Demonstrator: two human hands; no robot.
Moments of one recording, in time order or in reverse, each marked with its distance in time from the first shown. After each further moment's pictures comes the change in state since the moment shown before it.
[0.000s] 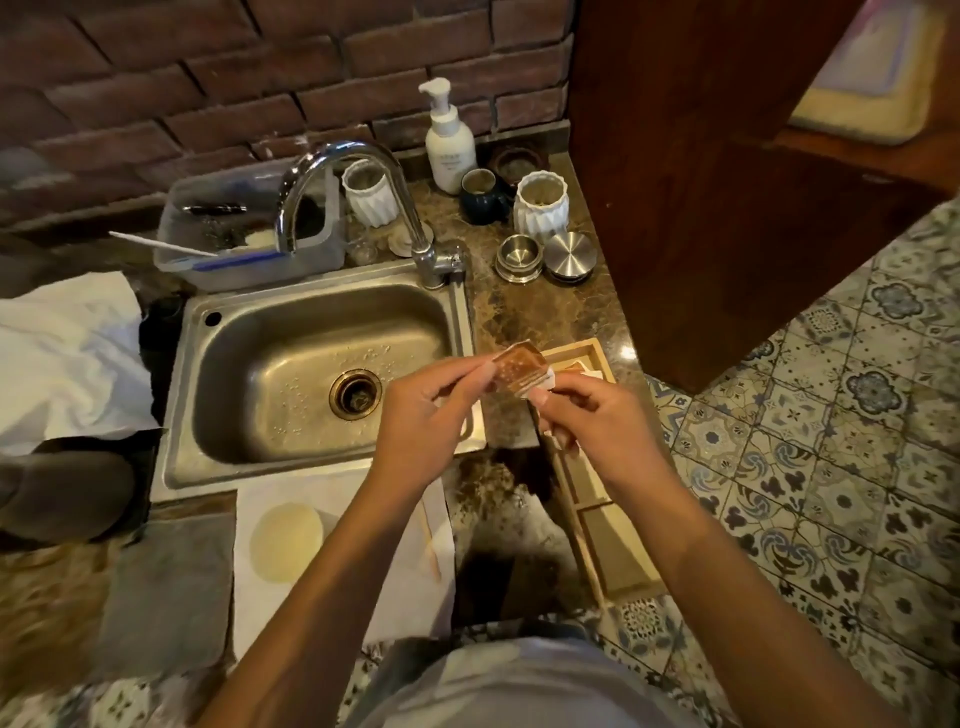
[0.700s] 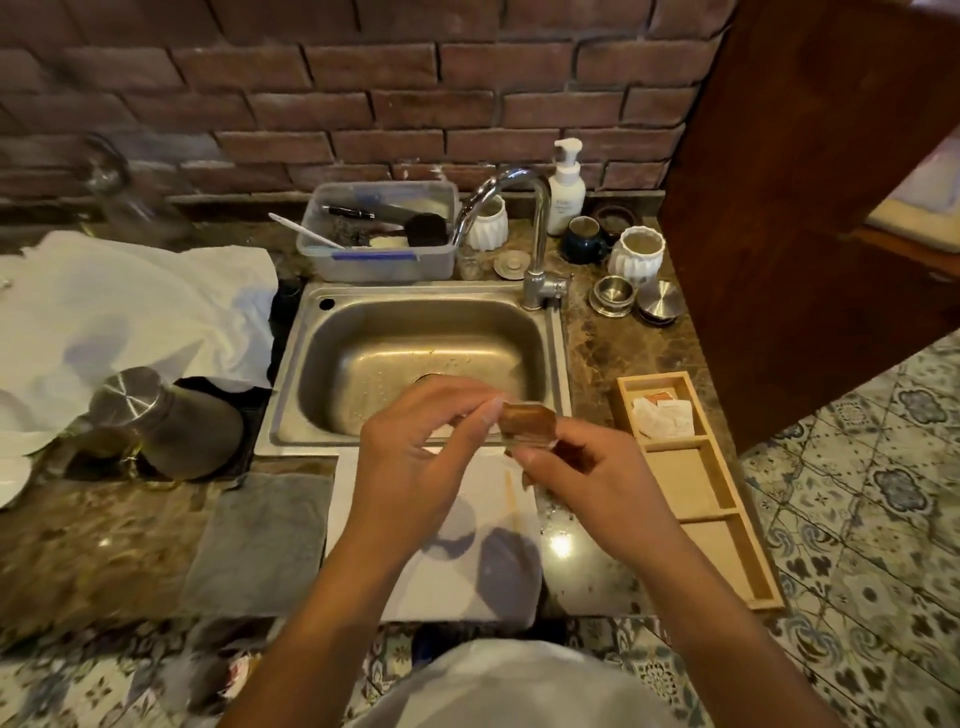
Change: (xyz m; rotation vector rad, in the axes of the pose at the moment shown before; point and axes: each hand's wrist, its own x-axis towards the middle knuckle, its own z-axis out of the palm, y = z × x) left_hand -0.108 0.028 -0.159 0.106 0.195 0.290; right_hand -0.092 -0.045 0.159 -0.303 -0.226 -0.217
